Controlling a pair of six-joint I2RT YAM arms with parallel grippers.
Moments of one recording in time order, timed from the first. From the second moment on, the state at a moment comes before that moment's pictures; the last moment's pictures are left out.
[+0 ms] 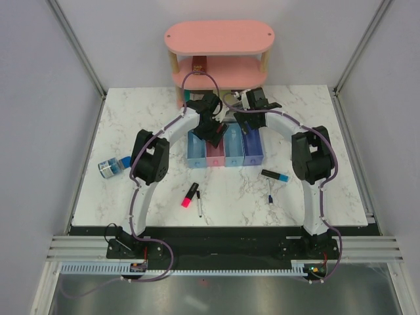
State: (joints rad) left arm -0.53 2.30 1.98 -0.85 0.08 0.10; right arm 0.35 2.17 1.71 -0.45 0.15 -0.21
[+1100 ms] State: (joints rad) left arm -0.53 2.28 2.05 -0.87 0.08 0.13; right arm 0.36 2.16 1.75 -0.47 0.16 -0.22
